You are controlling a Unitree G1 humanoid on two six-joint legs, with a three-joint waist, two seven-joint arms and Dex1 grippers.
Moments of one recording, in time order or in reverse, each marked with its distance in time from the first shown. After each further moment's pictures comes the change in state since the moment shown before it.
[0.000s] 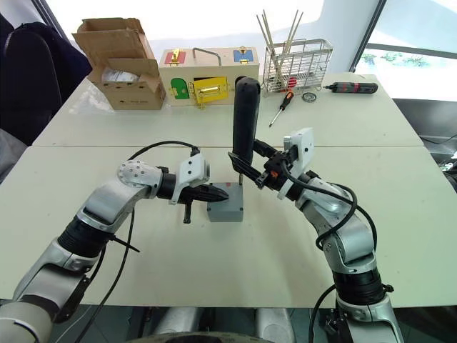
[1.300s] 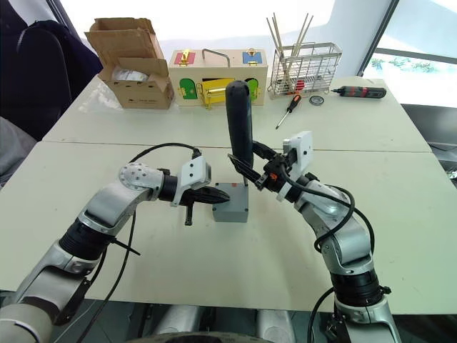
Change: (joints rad) left arm 0.010 -0.006 -0.007 -0.007 0.010 -0.012 0.017; right arm 0.030 0.019 -0.015 0.019 -0.006 -0.036 -0.001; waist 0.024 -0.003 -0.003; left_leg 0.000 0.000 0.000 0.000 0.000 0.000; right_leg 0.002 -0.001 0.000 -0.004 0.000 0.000
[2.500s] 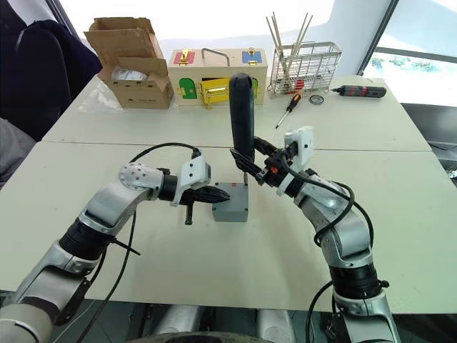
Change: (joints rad) left arm 0.009 0.005 0.005 -0.006 0.001 -0.029 0.001; right arm -0.115 -0.012 -0.031 0.026 0.074 0.121 -0.033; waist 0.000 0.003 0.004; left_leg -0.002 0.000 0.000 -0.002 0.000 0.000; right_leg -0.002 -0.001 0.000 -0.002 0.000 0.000
